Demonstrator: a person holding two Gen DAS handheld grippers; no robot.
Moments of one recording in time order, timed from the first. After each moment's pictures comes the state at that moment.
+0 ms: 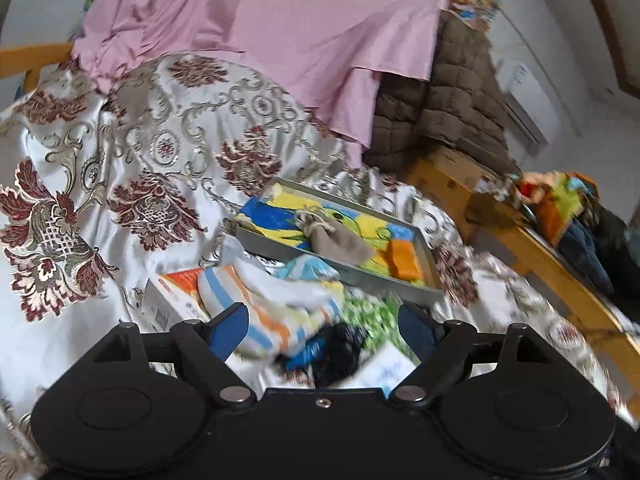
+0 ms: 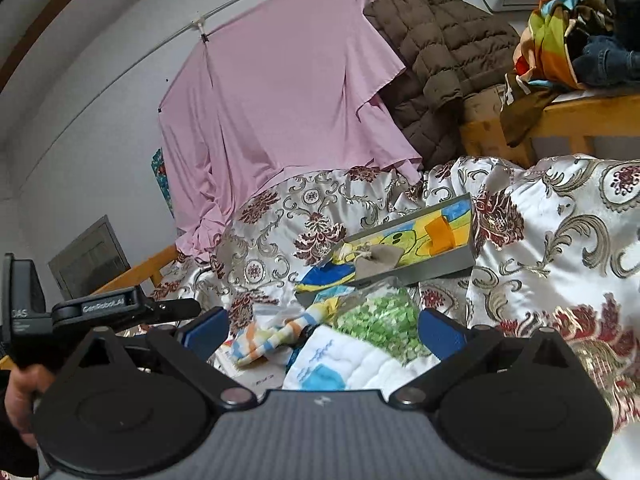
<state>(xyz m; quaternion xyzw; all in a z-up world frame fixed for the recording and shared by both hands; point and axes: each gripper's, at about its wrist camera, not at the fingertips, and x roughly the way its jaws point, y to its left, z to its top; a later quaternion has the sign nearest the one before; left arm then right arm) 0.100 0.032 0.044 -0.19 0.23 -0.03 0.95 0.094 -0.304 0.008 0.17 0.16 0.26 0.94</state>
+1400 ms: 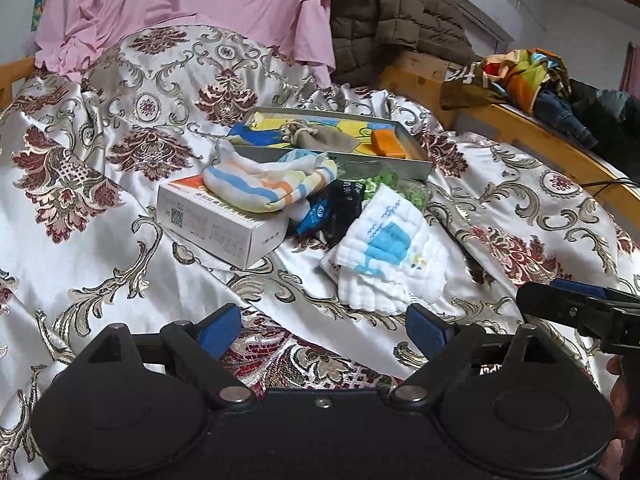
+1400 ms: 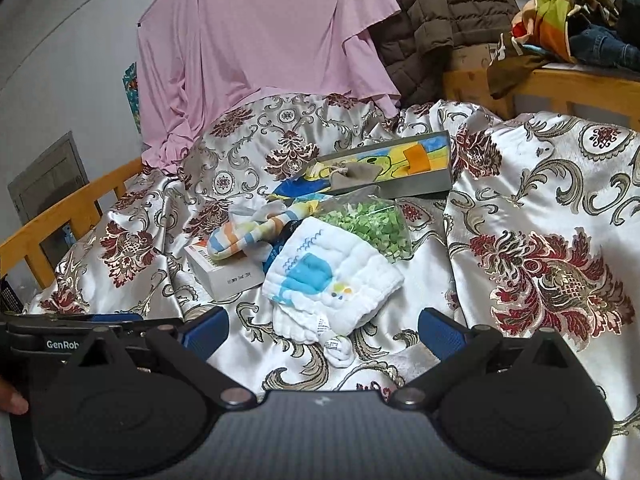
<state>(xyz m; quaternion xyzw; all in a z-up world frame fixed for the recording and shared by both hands) 0.034 0.008 -0.010 -0.08 0.31 -0.06 0.94 0.057 -0.265 -0.016 0.08 0.26 0.21 0.94</state>
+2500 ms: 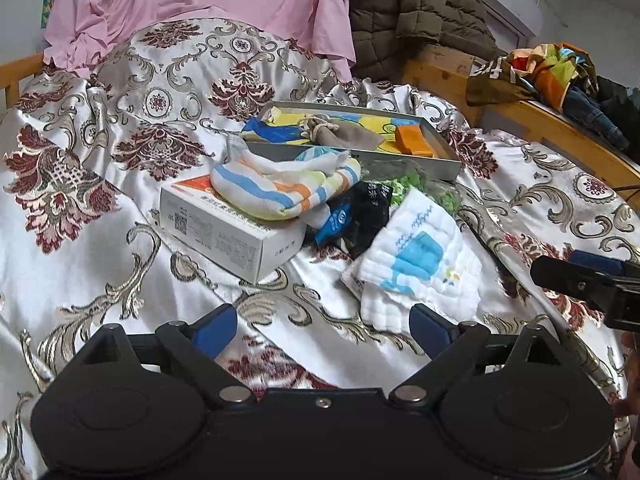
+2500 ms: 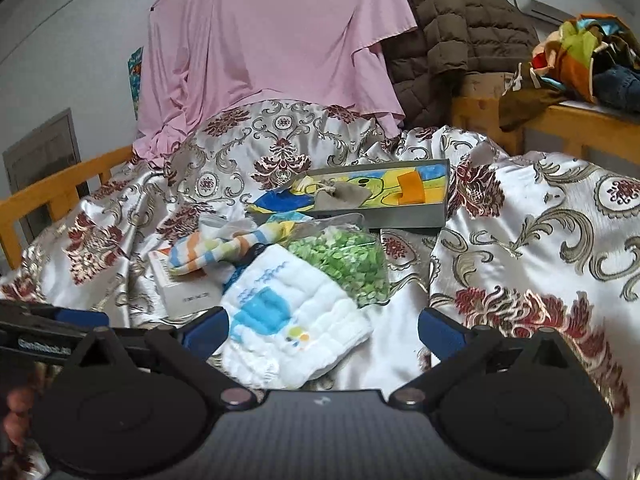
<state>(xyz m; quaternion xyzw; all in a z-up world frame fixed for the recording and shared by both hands) 0.072 0.004 -0.020 -0.07 0.32 -0.03 0.94 0.112 -0.265 -0.019 0.02 0.23 0.21 0.95</state>
